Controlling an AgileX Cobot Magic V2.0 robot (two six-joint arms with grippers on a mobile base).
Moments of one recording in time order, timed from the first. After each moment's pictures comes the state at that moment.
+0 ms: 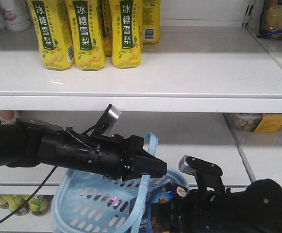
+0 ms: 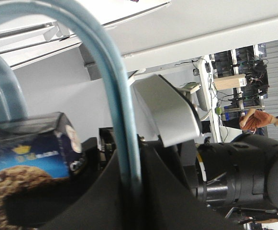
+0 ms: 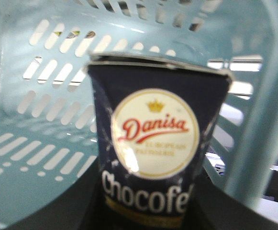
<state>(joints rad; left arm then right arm) -0.45 1.72 -0.95 -1.62 0.98 0.84 0.63 1.44 -0.53 1.04 0.25 -0.29</state>
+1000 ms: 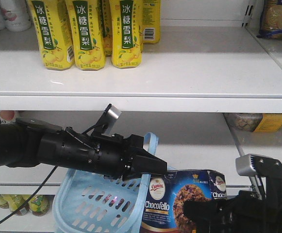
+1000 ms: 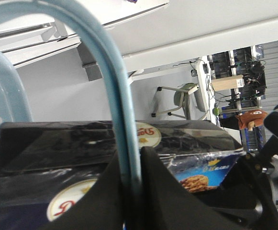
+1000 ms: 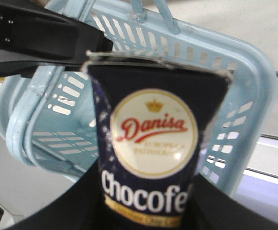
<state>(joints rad) -0.45 1.72 -0.95 -1.62 0.99 0.84 0.63 0.89 -0.40 0.66 0.29 -0.02</state>
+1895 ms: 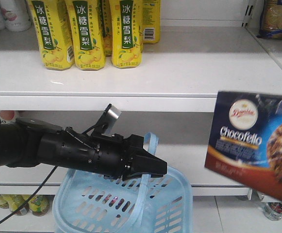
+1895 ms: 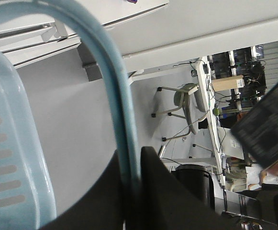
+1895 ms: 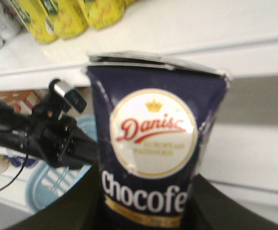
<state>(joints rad) -0.45 1.72 -0.95 -1.63 0.99 0.84 0.63 0.52 -0.81 -0.20 0.74 0.60</state>
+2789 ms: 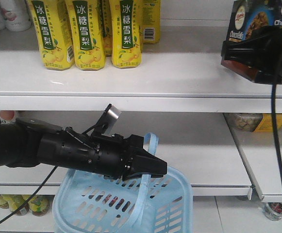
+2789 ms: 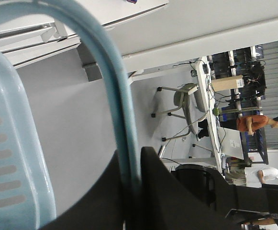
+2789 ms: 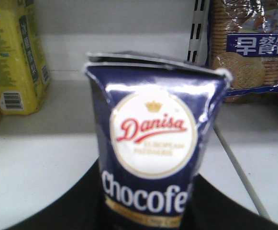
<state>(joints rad) -0.45 1.72 -0.95 -1.63 0.99 0.84 0.62 1.19 -1.10 -1.23 0.74 1.30</state>
